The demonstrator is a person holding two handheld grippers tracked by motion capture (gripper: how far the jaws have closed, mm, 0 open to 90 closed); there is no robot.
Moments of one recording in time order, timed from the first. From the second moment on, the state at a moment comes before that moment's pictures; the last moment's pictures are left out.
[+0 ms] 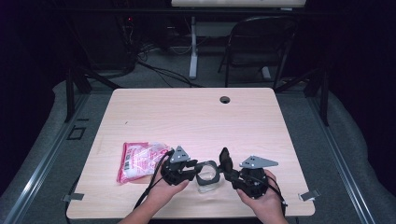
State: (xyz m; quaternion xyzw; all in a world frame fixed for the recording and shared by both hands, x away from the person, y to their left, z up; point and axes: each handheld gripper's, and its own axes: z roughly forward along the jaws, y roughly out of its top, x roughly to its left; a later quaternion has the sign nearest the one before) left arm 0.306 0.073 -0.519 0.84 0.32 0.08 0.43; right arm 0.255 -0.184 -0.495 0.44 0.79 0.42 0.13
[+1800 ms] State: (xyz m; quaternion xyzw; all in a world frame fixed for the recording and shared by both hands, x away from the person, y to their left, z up) left arm 0.297 0.193 -0.515 0.78 0.43 0.18 0.42; right arm 0.326 -0.217 -0.511 0.50 0.72 0.46 0.12
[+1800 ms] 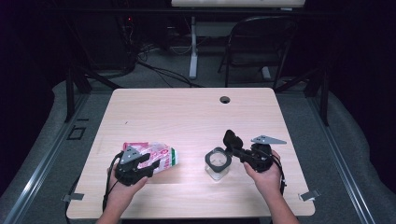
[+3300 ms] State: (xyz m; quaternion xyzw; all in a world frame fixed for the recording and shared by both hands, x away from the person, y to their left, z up) left arm 0.306 0.157 -0.559 0.83 0.39 0.22 0.33; right arm 0.312 -0.226 -0.514 0.50 0.72 0.47 0.13
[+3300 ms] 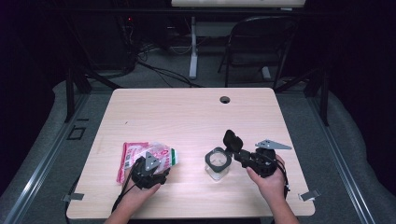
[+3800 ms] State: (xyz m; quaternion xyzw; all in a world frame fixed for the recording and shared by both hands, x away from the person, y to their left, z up) left arm 0.314 0.160 -0.561 0.83 0.39 0.21 0.34; right arm 0.308 -0.228 -0.514 0.50 0.72 0.47 0.13
